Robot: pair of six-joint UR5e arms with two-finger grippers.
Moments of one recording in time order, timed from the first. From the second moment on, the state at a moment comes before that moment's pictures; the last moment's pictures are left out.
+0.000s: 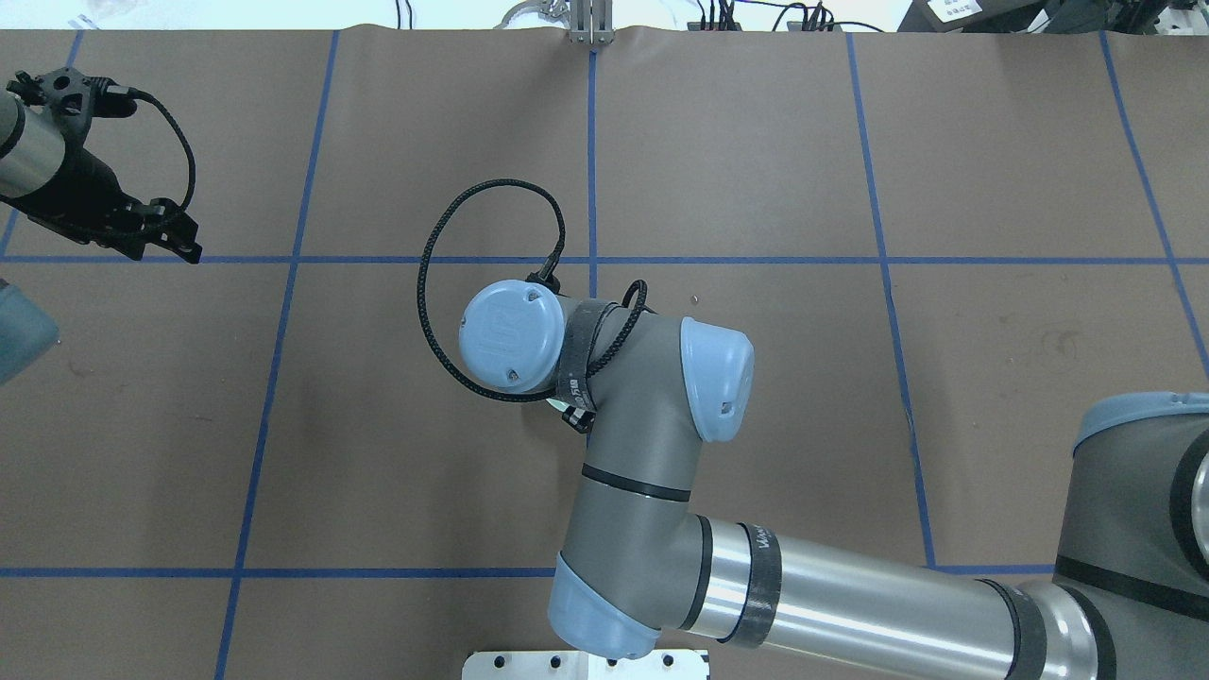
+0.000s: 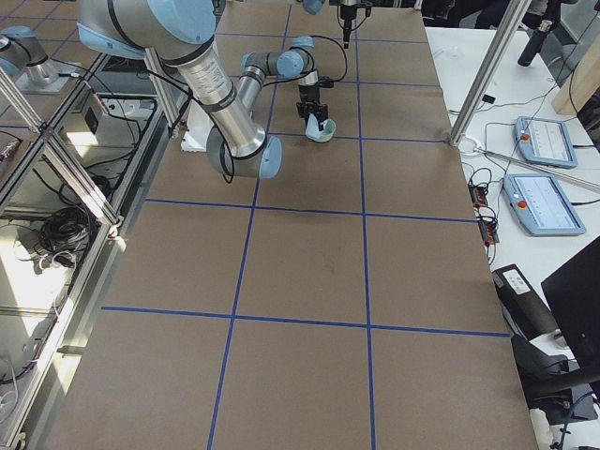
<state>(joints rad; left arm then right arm) -1.04 -1.79 -1.79 -1.72 -2.24 -0.68 0.37 -0.66 1.57 -2.03 1.54 0.37</state>
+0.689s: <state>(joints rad) -1.04 -1.79 -1.79 -1.72 -2.24 -0.68 0.37 -0.58 1.50 -2.16 1.53 0.29</state>
